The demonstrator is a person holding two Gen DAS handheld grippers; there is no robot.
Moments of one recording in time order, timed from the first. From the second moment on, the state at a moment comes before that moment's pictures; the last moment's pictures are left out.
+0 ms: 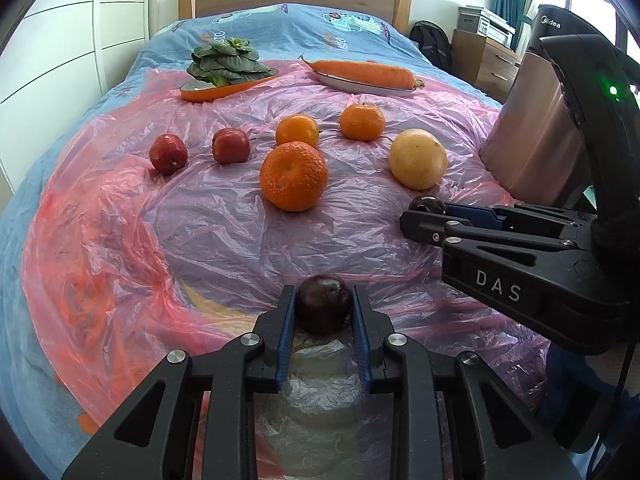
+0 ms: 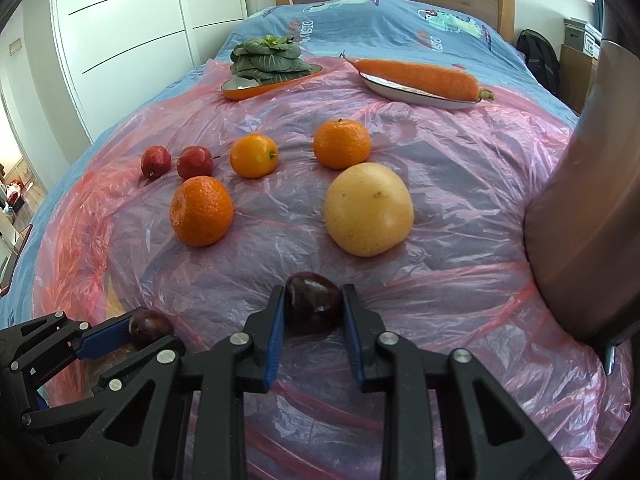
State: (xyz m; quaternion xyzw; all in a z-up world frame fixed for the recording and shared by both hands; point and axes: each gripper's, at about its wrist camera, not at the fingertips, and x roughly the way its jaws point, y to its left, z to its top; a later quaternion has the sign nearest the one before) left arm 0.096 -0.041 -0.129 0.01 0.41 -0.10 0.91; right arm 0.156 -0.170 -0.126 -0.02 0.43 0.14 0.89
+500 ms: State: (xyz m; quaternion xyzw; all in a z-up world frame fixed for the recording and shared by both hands) left arm 0.092 -0.040 -0.126 0.00 0.41 -0.11 0.91; right arm 0.146 -0.177 -0.113 0.00 0.43 0.14 0.89
